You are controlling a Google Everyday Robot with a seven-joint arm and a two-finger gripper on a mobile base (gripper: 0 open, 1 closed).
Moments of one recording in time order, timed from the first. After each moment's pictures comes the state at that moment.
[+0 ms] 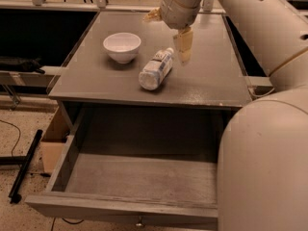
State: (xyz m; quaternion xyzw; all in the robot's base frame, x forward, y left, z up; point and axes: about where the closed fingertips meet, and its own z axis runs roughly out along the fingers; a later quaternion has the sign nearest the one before) arm 0.699 -0.038 0.916 -0.89 0.40 -0.06 0.19
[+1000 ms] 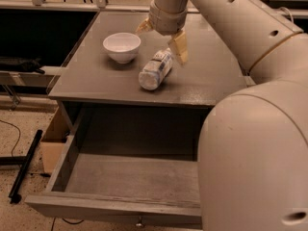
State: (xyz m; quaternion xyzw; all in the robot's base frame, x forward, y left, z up) arm 0.700 -0.028 0.893 -0.93 0.34 -0.08 0.11
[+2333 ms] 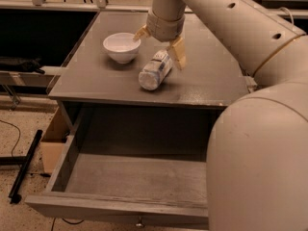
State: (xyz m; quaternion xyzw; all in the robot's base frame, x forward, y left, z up) arm 0.693 -0.018 0.878 -0.94 0.31 -0.09 0.11
